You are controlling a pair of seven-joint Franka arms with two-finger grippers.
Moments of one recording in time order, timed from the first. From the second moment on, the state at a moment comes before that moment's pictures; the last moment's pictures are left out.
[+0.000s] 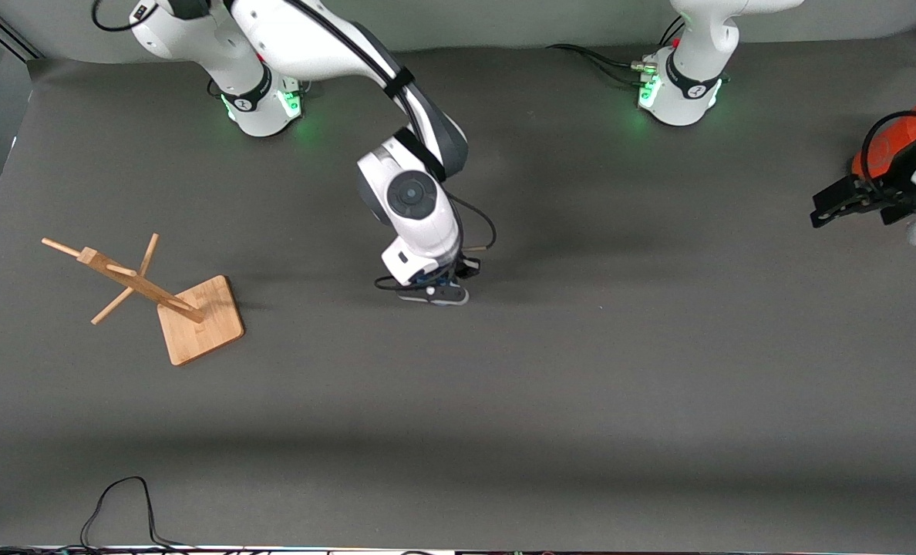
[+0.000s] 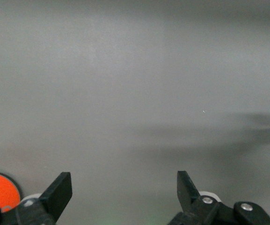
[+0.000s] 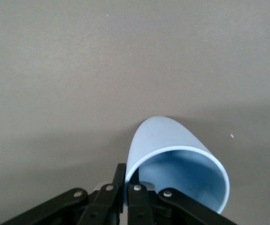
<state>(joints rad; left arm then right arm) 0.01 -0.01 -0.03 -1.66 -0.02 1.61 -0.04 0.91 0.68 -0.20 -1.59 0.25 2.30 0.76</state>
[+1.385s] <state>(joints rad) 0.00 0.00 -0.03 -1.65 -0.08 1.64 -0.07 0.83 0.59 -0.36 -1.43 0.27 2.07 0.75</state>
